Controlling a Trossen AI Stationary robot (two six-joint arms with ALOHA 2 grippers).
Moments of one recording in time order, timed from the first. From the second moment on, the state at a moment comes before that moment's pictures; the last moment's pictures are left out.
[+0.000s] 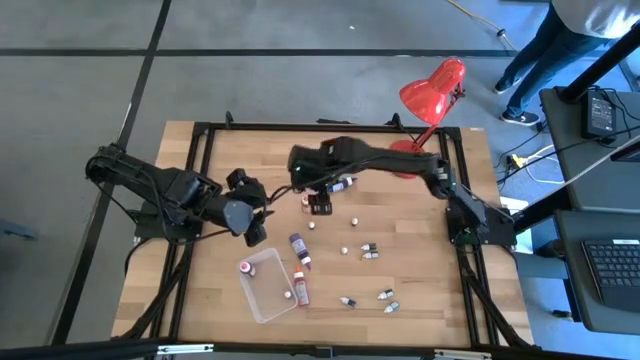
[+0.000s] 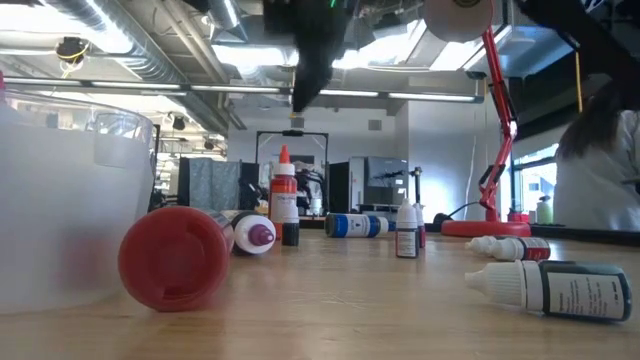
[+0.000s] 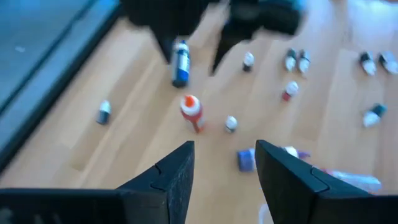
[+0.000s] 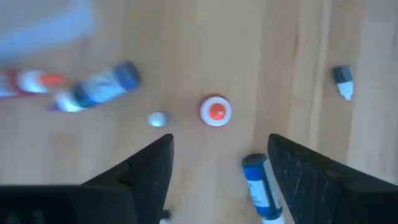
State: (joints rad) left arm -0.37 1.25 1.34 -1.06 -0.56 -0.63; right arm -0.08 2.23 2.34 -1.31 -0.02 -0.17
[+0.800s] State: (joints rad) left arm -0.20 1.41 1.34 -0.76 -0.48 -0.20; right arm 0.02 1.27 1.14 -0.56 0.15 0.25
